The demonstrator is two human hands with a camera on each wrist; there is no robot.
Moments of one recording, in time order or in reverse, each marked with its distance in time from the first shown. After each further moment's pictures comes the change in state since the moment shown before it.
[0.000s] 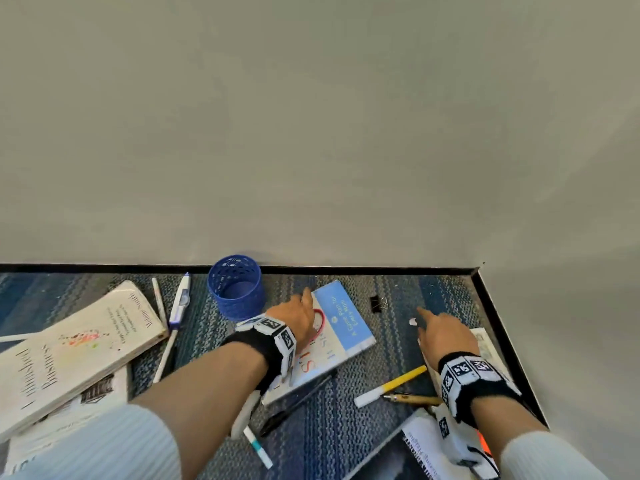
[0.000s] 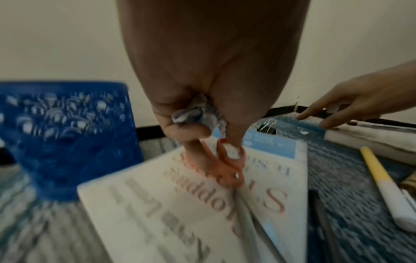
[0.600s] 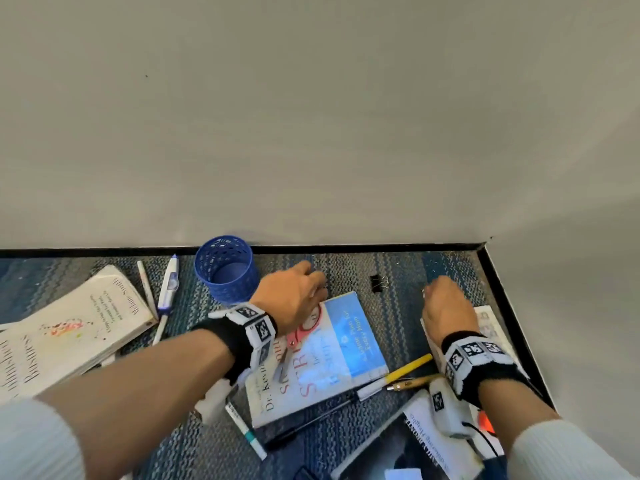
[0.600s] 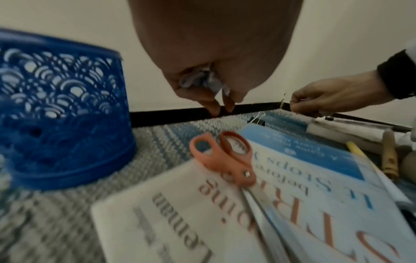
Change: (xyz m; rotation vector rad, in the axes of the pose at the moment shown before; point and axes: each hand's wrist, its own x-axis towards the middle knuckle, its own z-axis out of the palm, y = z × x) left_hand -0.001 -0.008 -0.009 -0.045 0.335 0.240; right_hand 0.007 -0.007 -0.001 0.309 0.121 0.101
